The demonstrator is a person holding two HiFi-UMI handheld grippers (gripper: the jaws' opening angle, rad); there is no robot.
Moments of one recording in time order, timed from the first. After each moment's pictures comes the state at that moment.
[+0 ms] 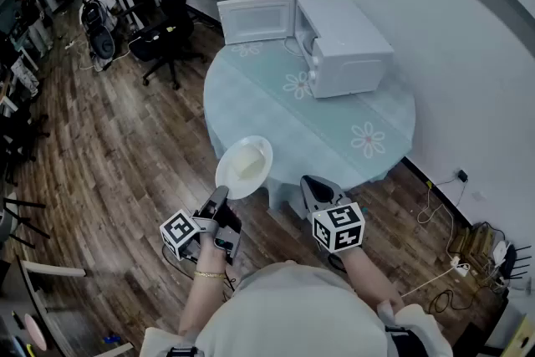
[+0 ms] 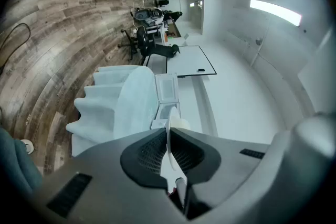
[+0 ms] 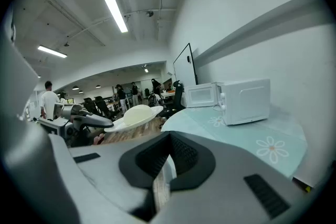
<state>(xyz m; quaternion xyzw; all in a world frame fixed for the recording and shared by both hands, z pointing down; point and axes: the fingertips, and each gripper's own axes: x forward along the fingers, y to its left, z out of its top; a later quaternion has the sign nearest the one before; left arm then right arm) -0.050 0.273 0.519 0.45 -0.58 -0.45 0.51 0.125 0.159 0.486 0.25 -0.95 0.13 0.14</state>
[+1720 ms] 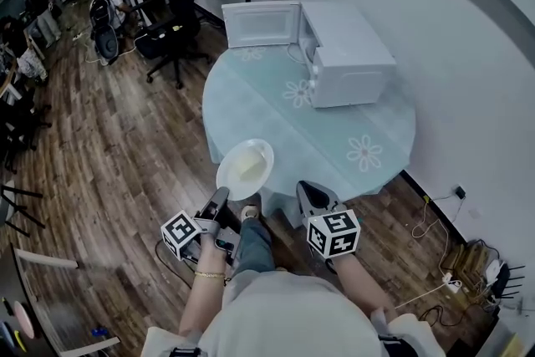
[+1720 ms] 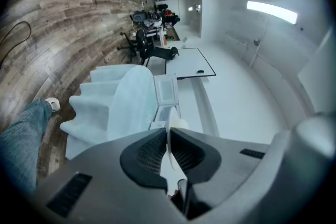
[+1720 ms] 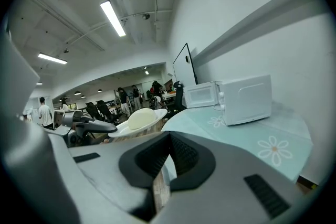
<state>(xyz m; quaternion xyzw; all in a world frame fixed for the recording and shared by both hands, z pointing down) -0.021 0.235 0.518 0.45 -0.57 -0.47 0.50 0.142 0.127 0.482 0.24 -0.95 0.15 0.14</state>
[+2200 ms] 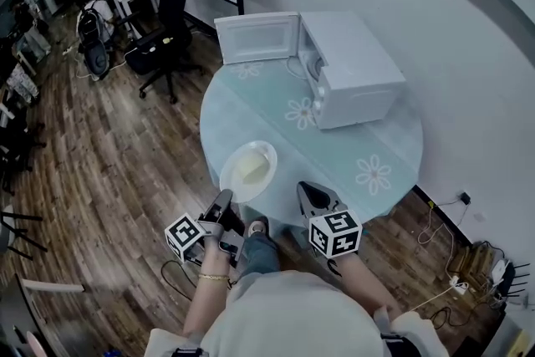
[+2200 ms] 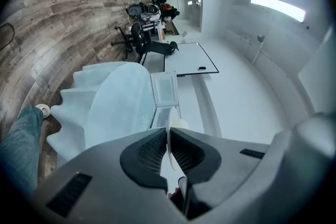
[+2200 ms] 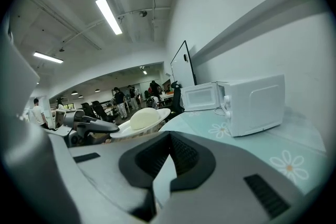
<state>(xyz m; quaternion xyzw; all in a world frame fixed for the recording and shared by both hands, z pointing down) -0.090 0.143 0.519 0.47 -0.56 -0.47 0.50 0.069 0.048 0.485 0.25 -0.95 0.15 0.14</state>
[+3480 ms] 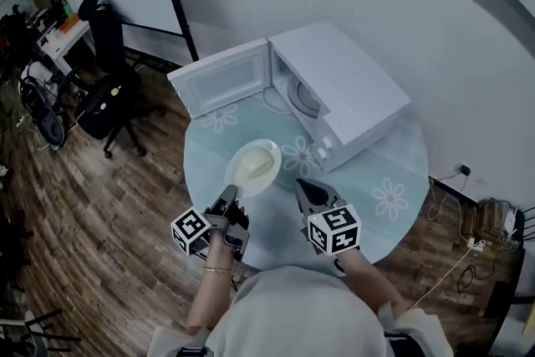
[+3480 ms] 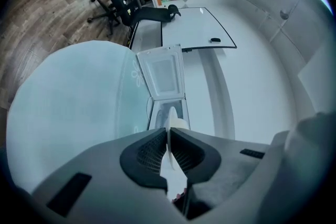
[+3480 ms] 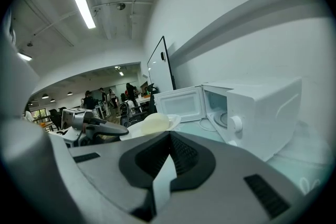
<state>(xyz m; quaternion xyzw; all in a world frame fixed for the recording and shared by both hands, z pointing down) -0.235 -0.119 0.537 0.54 -0.50 -0.35 0.58 -0.068 -0.152 0.483 0.37 -0.91 0.16 0.14</state>
